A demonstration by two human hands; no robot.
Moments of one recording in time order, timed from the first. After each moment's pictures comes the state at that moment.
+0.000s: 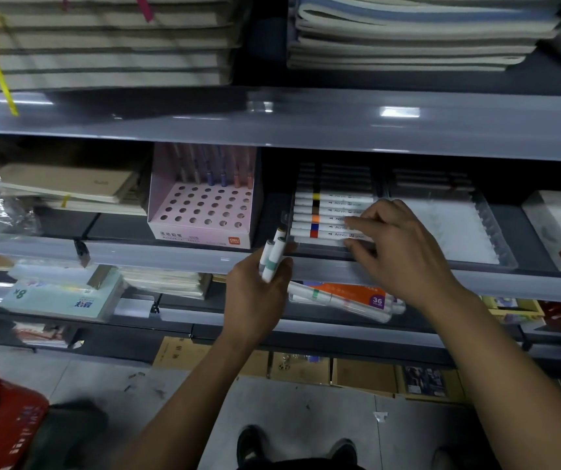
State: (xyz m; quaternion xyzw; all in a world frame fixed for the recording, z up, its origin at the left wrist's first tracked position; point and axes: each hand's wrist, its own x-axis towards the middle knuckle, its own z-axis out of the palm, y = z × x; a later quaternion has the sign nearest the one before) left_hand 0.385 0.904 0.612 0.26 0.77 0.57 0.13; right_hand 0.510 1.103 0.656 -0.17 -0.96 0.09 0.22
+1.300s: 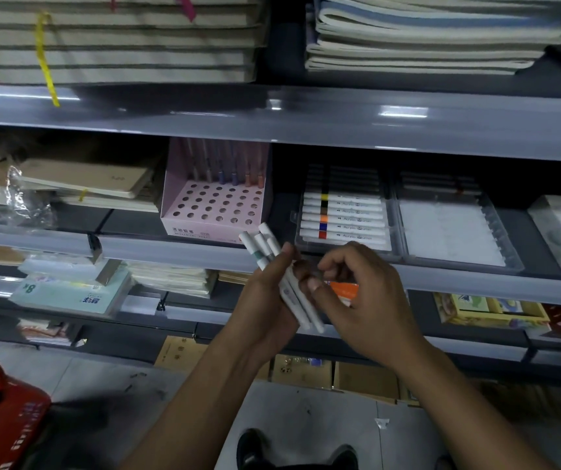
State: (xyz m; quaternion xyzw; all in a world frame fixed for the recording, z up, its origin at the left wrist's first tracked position) left_hand 0.397 0.900 0.636 0.04 0.32 0.79 0.52; right_hand 0.516 1.007 0.653 -0.15 -0.88 0.33 0.30
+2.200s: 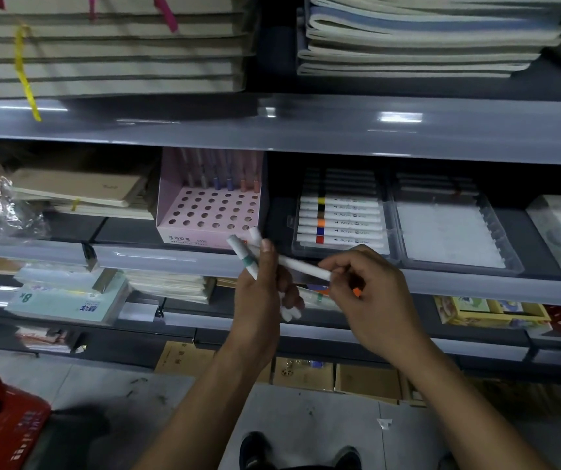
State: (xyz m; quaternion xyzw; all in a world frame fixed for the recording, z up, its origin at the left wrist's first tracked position) left_hand 0.398 0.903 0.638 0.08 0.53 0.78 0.33; right_hand 0.515 1.019 0.648 -0.21 -0.84 0.42 0.27
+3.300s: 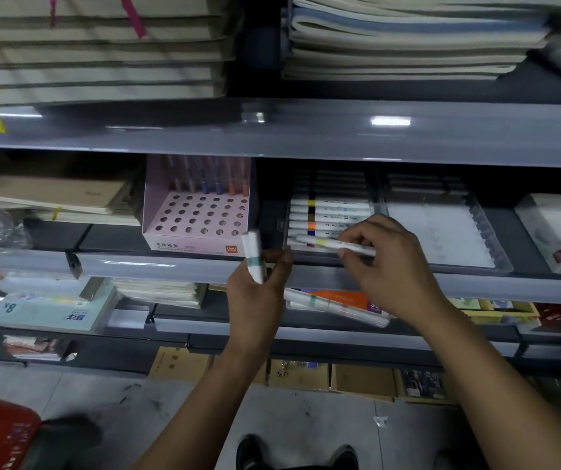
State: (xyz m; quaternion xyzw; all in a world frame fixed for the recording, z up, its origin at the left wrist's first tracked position) left_hand 0.390 0.917 0.620 0.14 0.69 0.69 0.19; right_hand 0.510 1.078 0.659 -0.22 -0.91 0.25 0.26
